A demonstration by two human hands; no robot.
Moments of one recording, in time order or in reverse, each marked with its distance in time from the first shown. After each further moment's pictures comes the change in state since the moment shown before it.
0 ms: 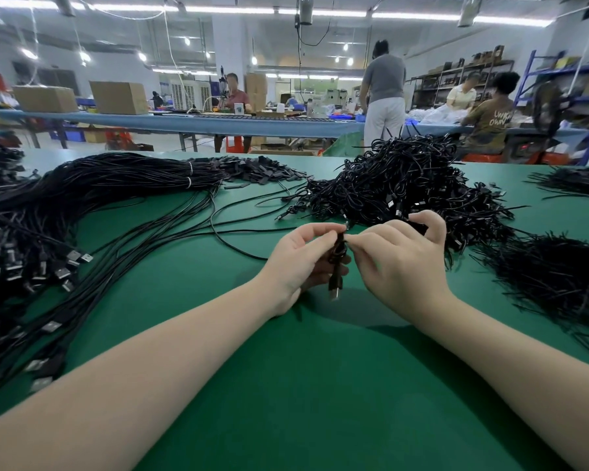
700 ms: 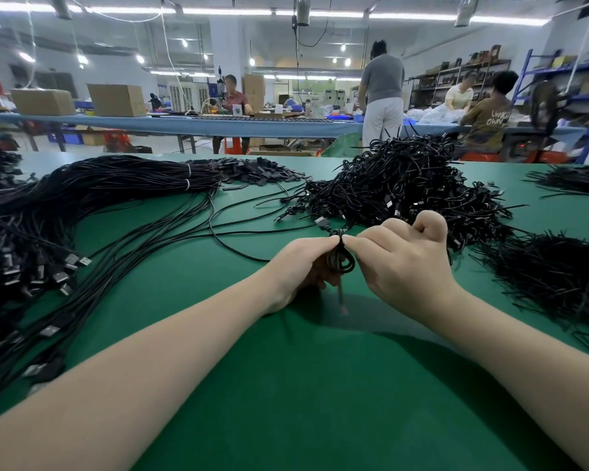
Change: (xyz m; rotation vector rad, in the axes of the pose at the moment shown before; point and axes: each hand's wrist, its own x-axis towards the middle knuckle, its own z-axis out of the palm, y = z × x) left_hand 0.005 0.003 -0.004 0.195 -0.105 -0.080; right_hand 0.007 0.005 -0.007 -0.166 0.033 -0.222
